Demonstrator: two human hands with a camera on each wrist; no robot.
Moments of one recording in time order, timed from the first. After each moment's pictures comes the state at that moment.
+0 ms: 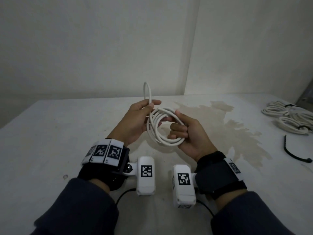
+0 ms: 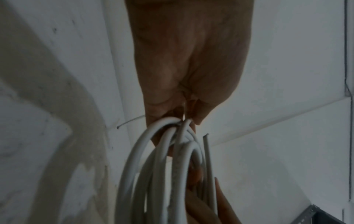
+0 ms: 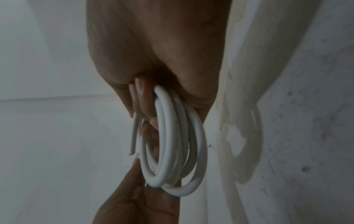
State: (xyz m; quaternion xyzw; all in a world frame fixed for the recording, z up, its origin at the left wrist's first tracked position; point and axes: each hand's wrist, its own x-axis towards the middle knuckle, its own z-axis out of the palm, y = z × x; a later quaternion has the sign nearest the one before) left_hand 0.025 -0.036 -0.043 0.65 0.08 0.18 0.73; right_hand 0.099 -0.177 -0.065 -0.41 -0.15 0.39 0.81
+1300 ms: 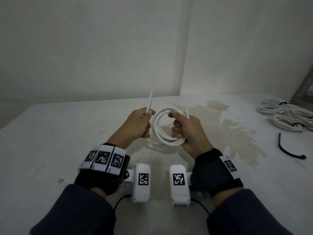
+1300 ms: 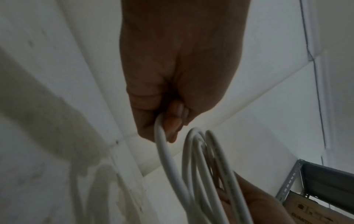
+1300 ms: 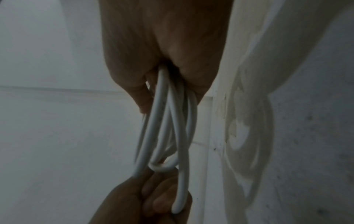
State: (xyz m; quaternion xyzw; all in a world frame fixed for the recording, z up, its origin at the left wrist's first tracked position) left_hand 0.028 -0.047 -0.043 0.75 0.16 0.15 0.63; right_hand 0.102 -0.178 -0.062 -0.54 -0.14 0.20 0.80
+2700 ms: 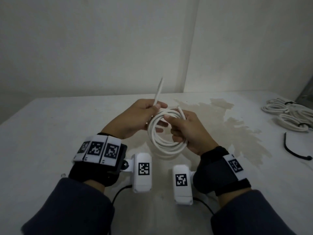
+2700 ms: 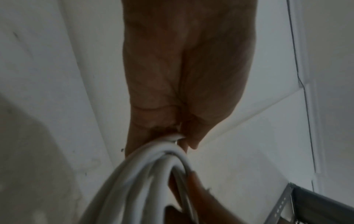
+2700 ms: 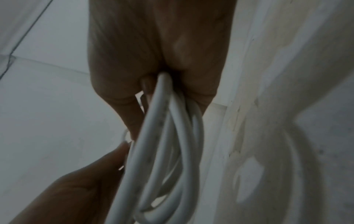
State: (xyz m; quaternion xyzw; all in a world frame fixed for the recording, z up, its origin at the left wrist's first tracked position) left_hand 0.015 -0.042 -0.024 0.76 0.06 0.10 0.63; right_hand 0.093 -0.181 -0.056 -0.62 -0.29 0.22 0.70
